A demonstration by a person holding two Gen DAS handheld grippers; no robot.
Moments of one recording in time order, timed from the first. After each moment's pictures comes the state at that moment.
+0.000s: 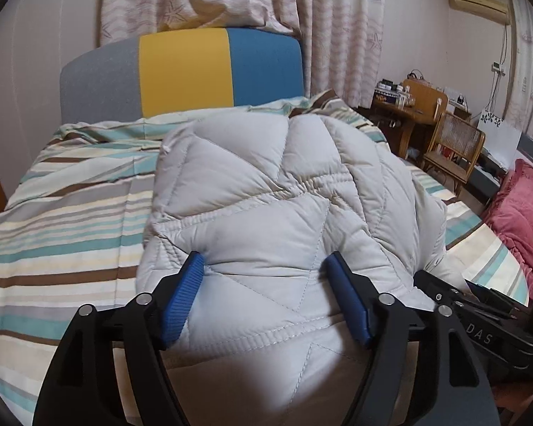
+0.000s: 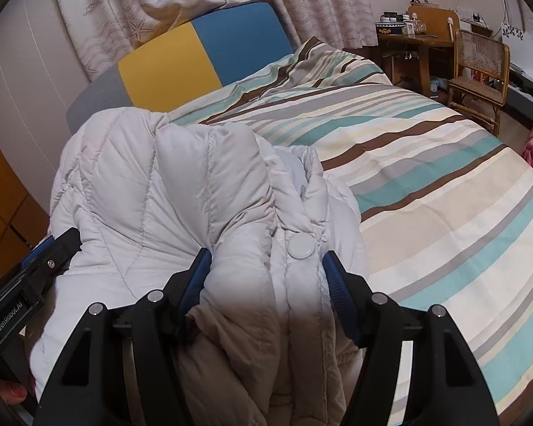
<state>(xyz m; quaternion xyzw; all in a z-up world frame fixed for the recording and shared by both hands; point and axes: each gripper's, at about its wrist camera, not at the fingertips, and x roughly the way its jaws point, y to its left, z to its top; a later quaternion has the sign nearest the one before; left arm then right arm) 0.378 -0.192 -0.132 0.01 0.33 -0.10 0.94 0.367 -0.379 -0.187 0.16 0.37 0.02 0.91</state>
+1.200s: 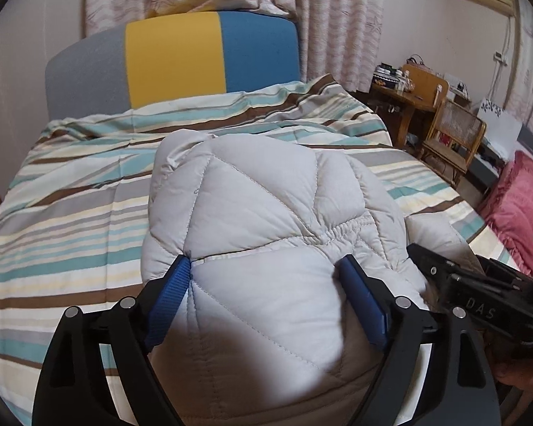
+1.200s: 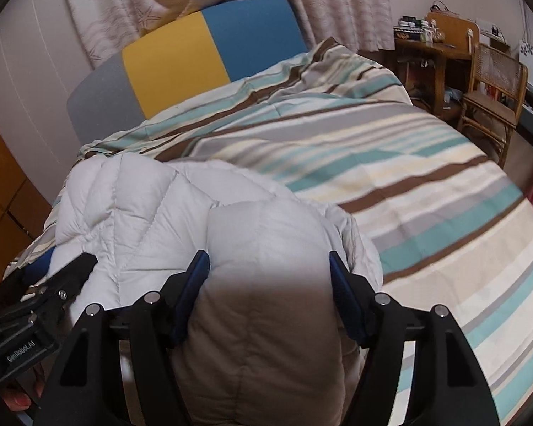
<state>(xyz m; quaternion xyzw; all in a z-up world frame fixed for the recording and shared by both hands) 0.418 -0.200 -0.123 0.02 0.36 -0.11 0.92 0.420 -0.383 -0.156 0.13 0.39 0.03 0.91</state>
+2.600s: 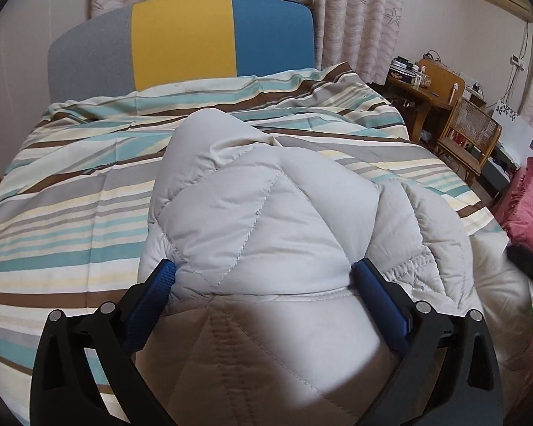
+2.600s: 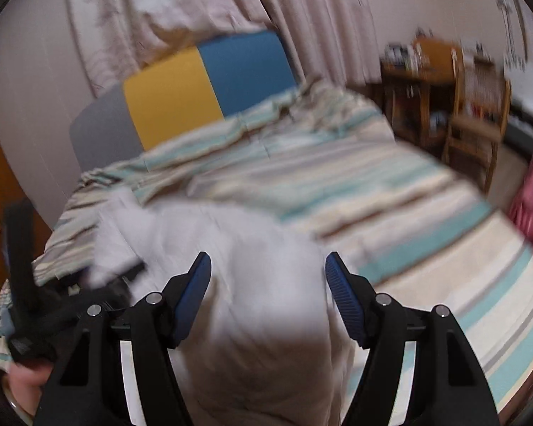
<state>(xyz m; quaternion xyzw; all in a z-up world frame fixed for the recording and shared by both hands) 0.453 -0.203 -0.147 0.01 0.39 -0.09 0.92 0.385 -0.394 -0.111 0.13 0.32 0.02 0.94</state>
